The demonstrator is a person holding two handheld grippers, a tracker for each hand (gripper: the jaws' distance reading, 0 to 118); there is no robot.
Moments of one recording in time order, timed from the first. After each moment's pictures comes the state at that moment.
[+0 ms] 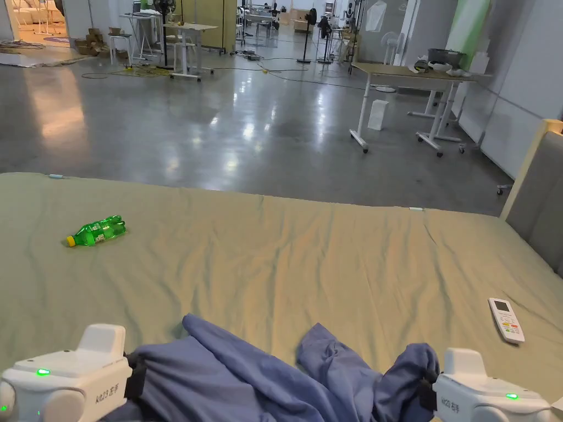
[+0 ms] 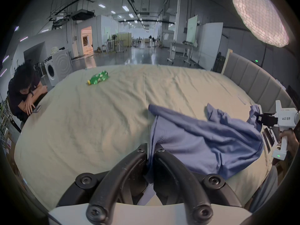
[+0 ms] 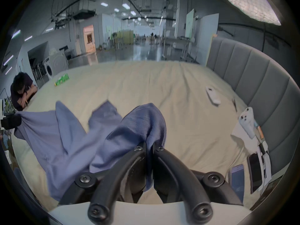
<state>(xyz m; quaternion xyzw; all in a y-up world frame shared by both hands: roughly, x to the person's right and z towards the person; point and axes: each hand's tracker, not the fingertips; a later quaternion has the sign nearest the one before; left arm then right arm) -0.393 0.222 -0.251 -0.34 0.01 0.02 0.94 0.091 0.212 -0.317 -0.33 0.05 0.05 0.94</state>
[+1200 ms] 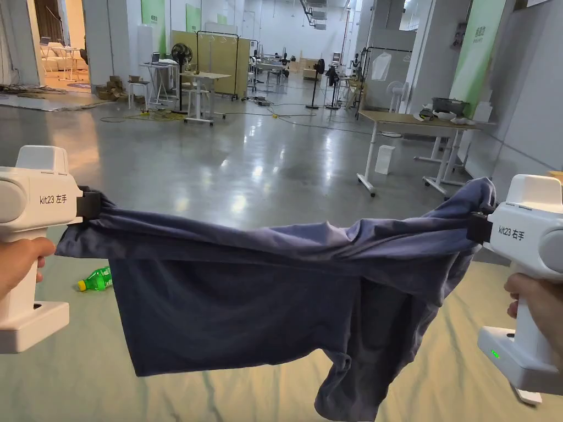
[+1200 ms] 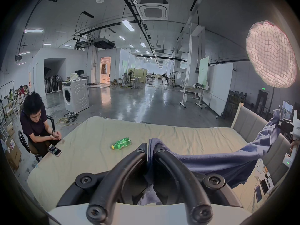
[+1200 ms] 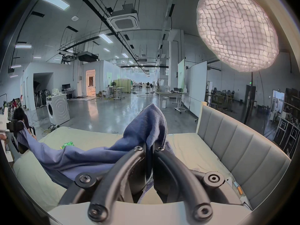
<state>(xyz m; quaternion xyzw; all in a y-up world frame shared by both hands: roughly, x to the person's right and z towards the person) -0.485 0.470 -0.333 -0.17 0.09 0.04 0.98 0.072 0.488 -0.382 -0.10 0.02 0.04 0.99</state>
